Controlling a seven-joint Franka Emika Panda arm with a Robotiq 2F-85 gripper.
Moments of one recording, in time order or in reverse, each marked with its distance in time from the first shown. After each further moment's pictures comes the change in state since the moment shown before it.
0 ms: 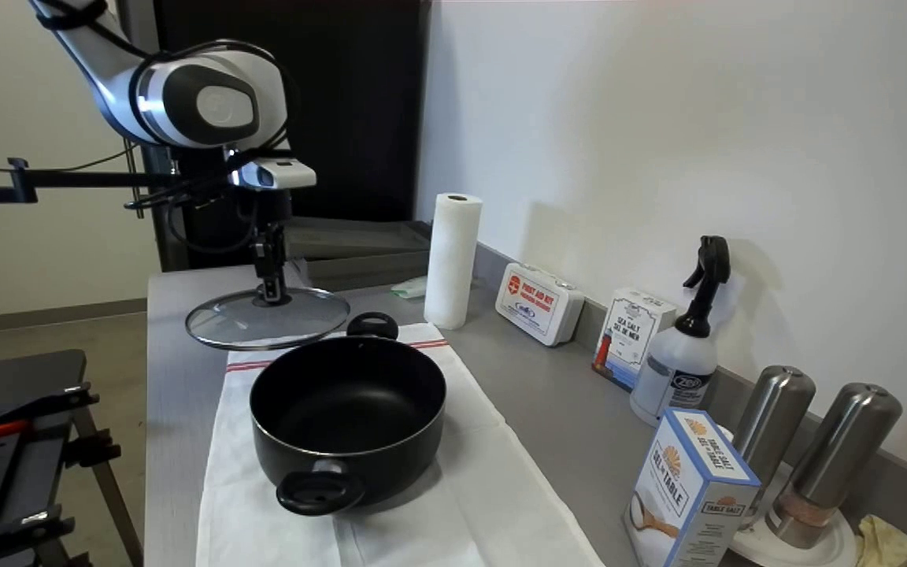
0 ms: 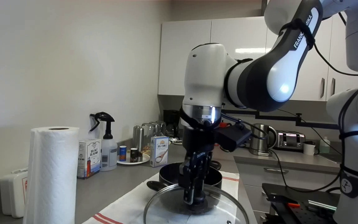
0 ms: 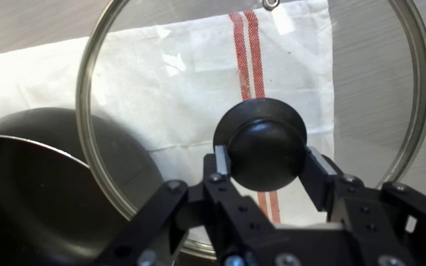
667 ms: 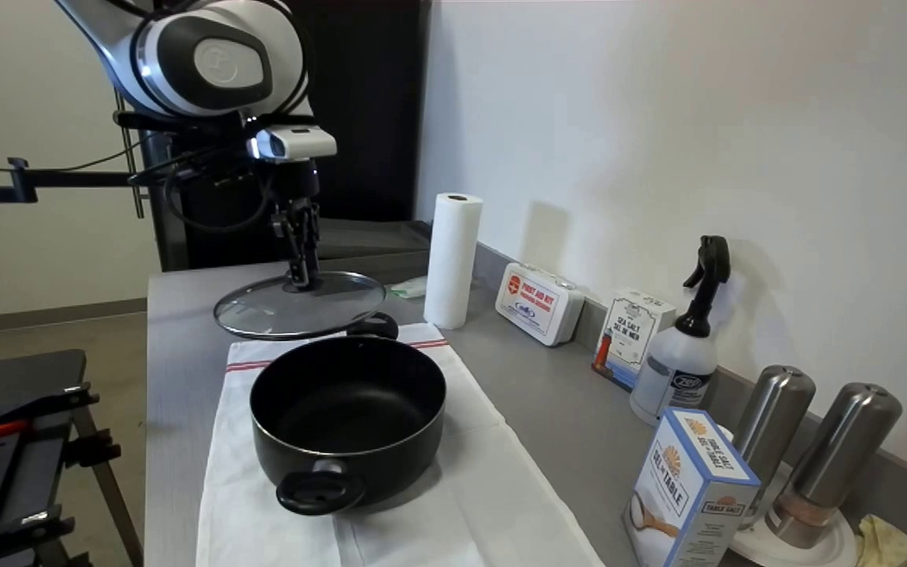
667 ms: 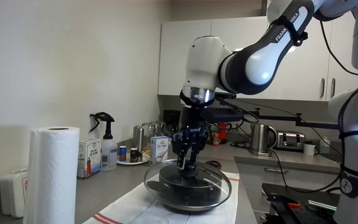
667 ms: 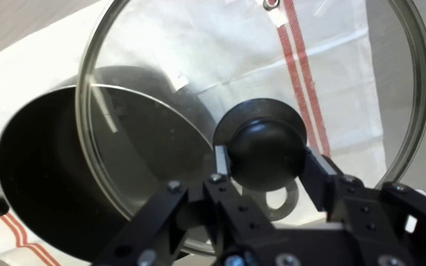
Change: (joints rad) arm -0.079 -0.111 -0.059 -0.004 -0.002 -0.025 0.059
